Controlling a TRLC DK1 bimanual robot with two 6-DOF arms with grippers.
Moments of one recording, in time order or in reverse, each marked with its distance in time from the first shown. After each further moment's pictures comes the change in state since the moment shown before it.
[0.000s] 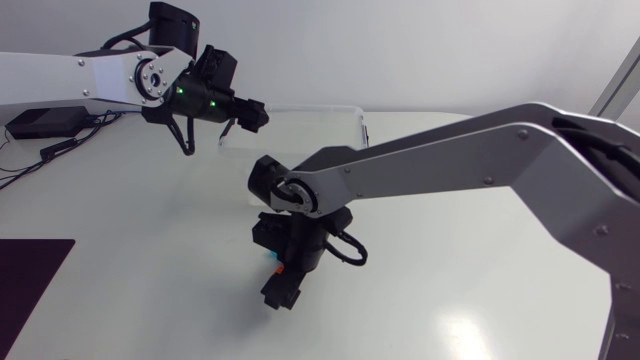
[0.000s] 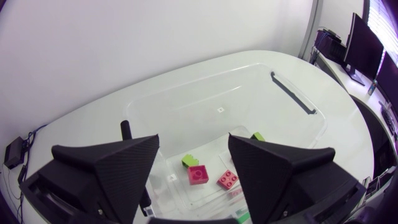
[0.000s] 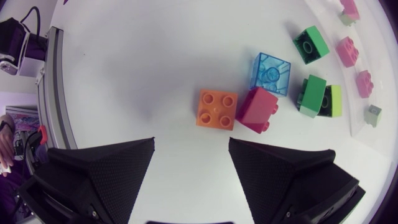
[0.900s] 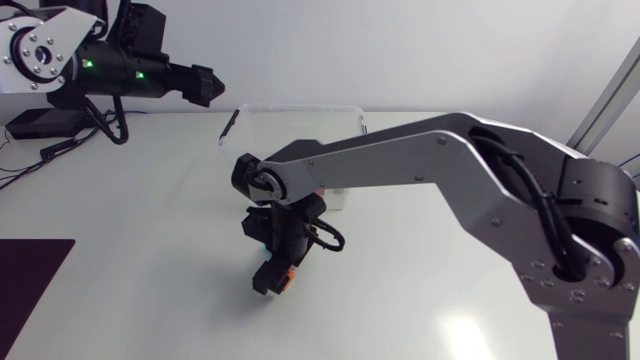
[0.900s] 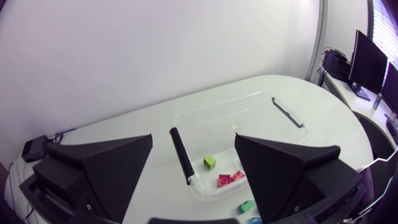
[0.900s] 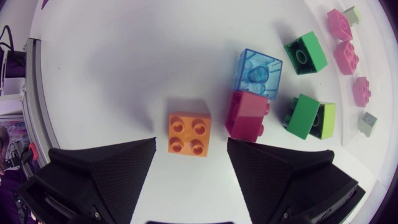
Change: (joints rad) left arm 0.105 -0.319 -0.147 -0.029 0.007 0.000; right arm 0.007 0.166 0.238 -0.146 0.091 0.023
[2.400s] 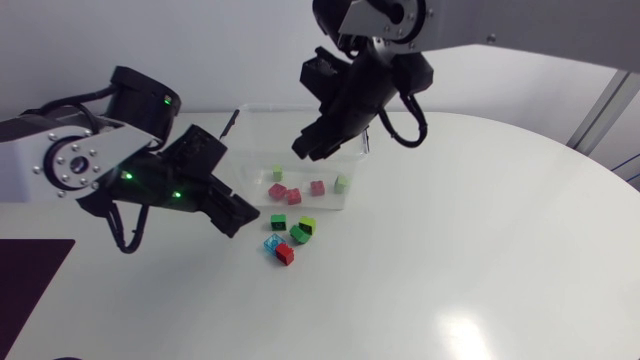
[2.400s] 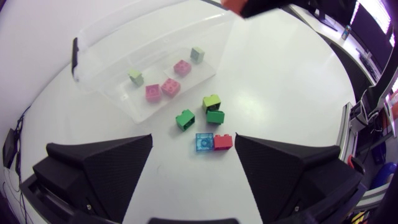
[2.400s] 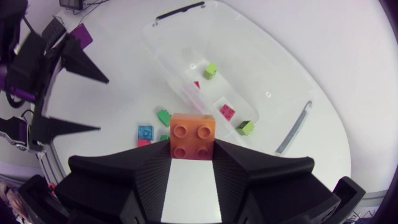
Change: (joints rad) left arm -0.237 -0.123 -0.367 -0.172 0.006 0.117; right arm -0.245 -0.373 0.103 0.024 0.069 0.040
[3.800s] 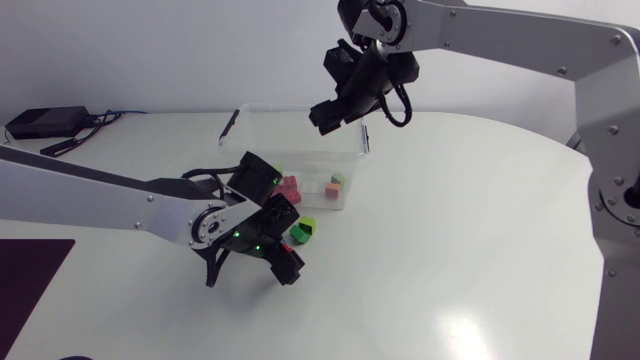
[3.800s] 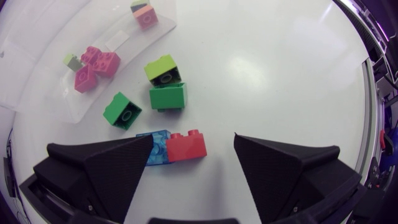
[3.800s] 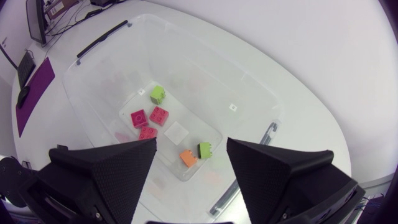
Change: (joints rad) left arm -0.229 0.381 -0.032 0.259 -0.150 -0.005; right arm -0.160 0.256 0.260 0.056 0.000 0.013
